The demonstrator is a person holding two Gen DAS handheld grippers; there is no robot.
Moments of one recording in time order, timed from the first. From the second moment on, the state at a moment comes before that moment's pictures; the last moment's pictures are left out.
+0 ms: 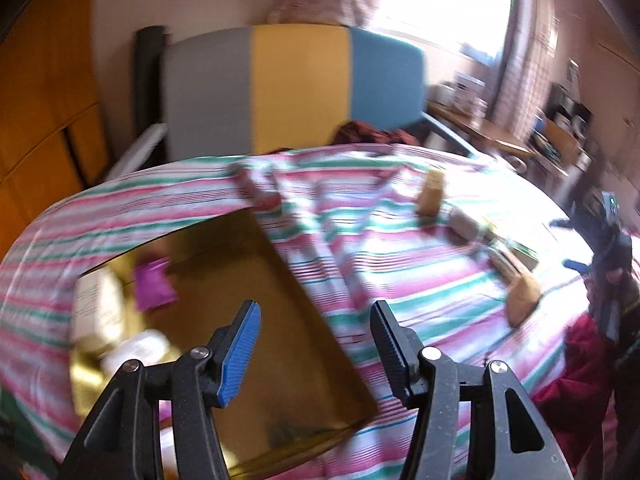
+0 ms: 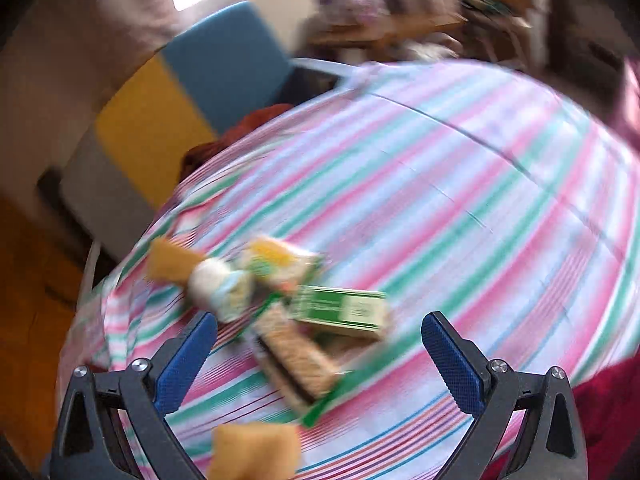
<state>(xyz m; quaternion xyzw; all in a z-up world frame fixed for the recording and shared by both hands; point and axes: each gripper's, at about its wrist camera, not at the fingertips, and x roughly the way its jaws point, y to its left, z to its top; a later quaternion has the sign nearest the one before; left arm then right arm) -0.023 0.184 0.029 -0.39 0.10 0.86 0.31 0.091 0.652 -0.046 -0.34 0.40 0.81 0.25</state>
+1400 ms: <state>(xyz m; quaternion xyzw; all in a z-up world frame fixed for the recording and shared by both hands) -0.008 0.572 -0.088 -0.61 0.17 0.64 0.45 0.108 0.665 -0.060 -0.25 0.53 0.80 0.15</state>
